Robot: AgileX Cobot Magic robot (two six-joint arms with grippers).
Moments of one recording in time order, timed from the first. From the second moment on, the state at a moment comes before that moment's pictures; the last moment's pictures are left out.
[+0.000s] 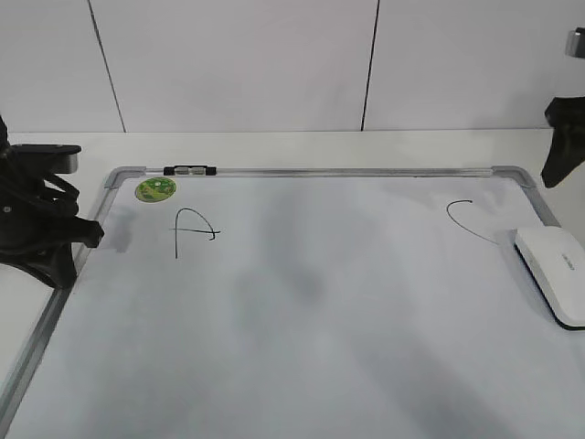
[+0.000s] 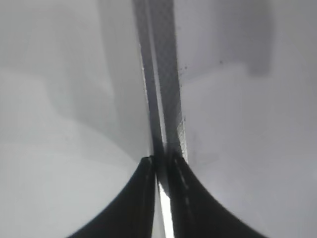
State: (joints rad) left arm -0.17 1.88 -1.13 -0.11 0.79 0.01; right arm -0.08 1.79 -1.50 0.13 1.22 -0.07
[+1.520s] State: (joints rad) left arm -0.17 1.31 -1.09 -0.07 1.22 0.03; right arm -0.08 0.78 -0.87 0.17 1.25 -0.07
